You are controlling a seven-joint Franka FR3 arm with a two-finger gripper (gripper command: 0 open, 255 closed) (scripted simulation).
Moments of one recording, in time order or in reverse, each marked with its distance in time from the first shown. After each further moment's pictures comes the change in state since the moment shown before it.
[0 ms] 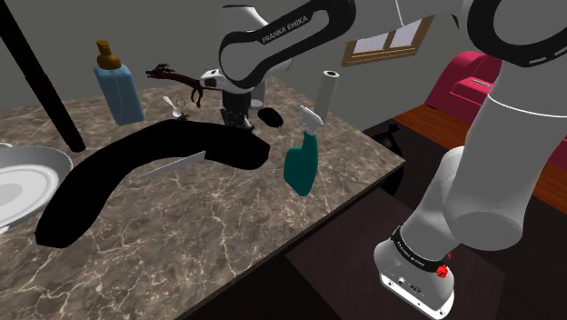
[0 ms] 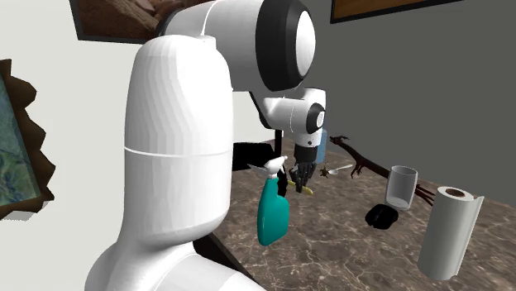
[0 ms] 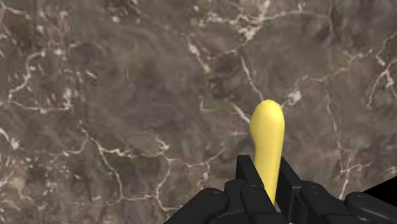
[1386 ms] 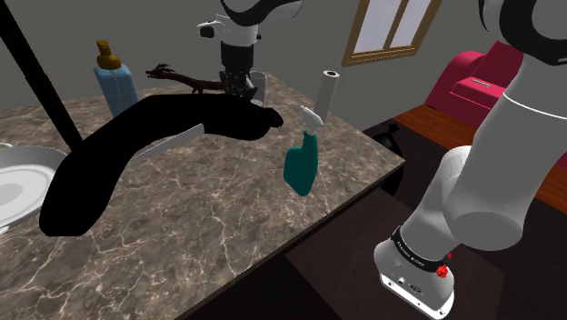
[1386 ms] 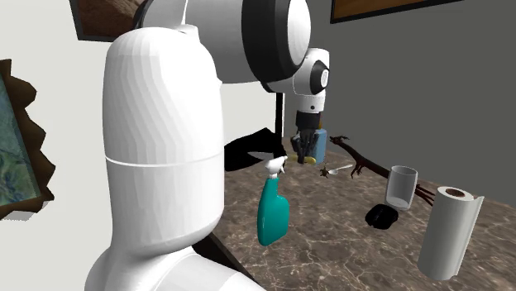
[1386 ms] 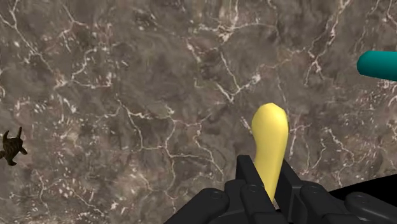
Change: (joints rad) arm -0.002 -0.095 -0.002 0.168 -0.010 -0.262 0.014
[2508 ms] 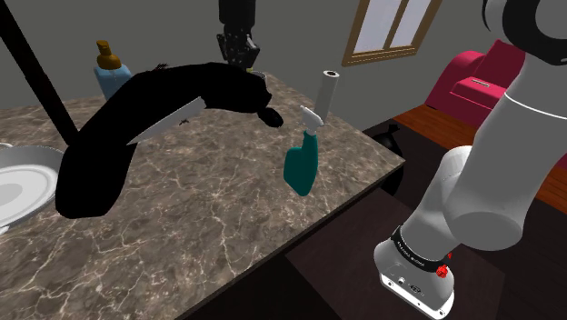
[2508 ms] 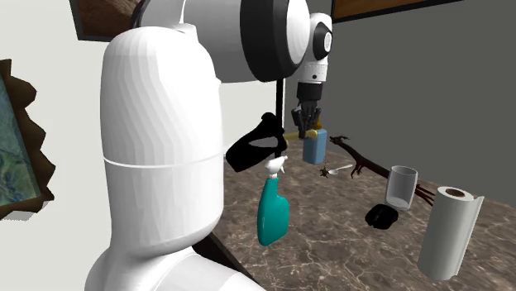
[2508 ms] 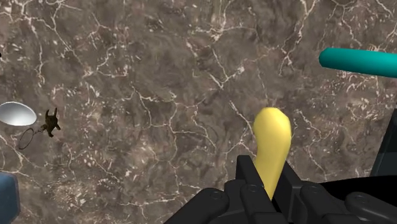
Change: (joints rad) arm 0.000 -0.008 0.000 0.214 -0.003 -0.222 0.012
